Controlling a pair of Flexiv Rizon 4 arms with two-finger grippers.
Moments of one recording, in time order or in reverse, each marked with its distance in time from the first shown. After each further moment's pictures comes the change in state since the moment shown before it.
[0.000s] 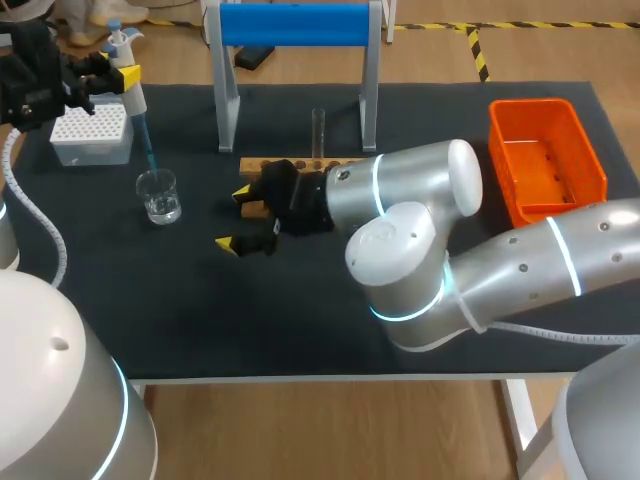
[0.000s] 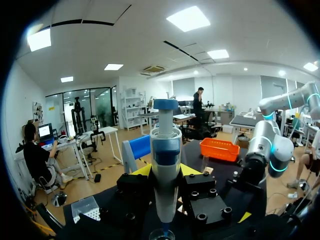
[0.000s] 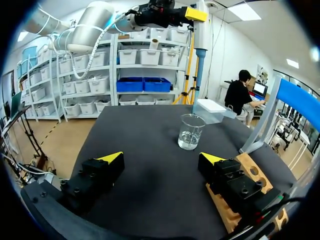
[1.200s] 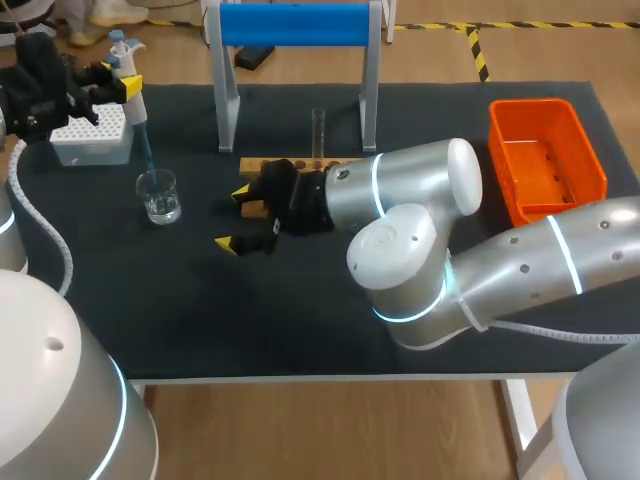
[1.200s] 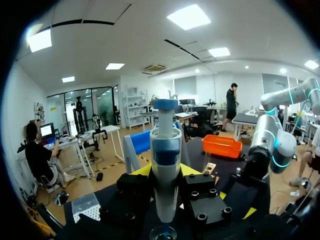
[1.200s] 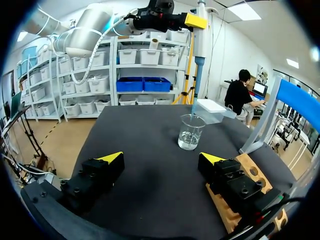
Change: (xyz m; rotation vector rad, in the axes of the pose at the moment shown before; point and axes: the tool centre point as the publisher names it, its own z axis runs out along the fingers) left arm -0.001 0.019 0.003 -0.011 -0.022 0.009; right arm 0.000 0.001 0.000 0.004 -0.001 0.000
